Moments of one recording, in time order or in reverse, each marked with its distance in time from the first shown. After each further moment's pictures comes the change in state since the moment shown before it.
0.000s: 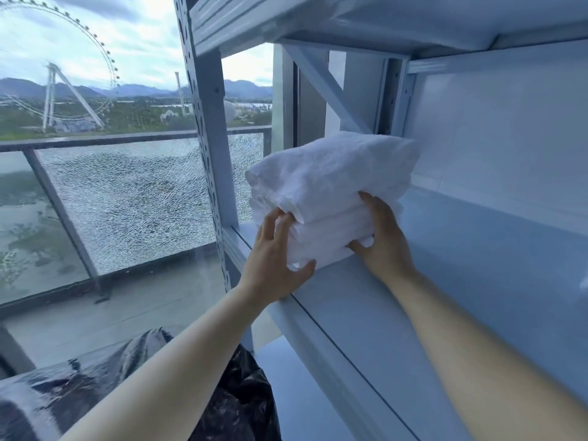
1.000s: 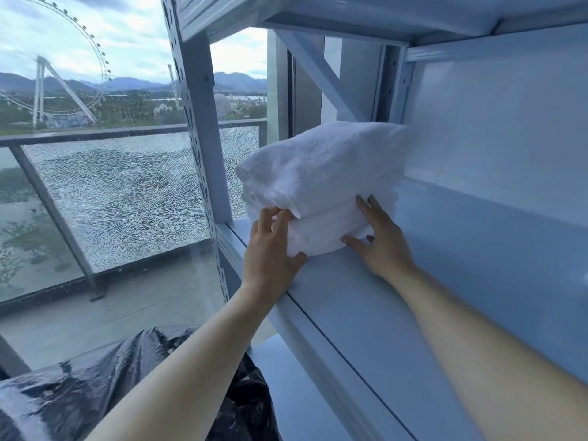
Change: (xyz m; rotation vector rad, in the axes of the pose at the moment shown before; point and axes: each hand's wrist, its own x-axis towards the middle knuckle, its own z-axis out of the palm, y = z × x) left_hand 0.006 0.012 0.007 0.097 0.076 -0.149; right_hand -0.001 0.005 0.001 0.083 -0.138 0.168
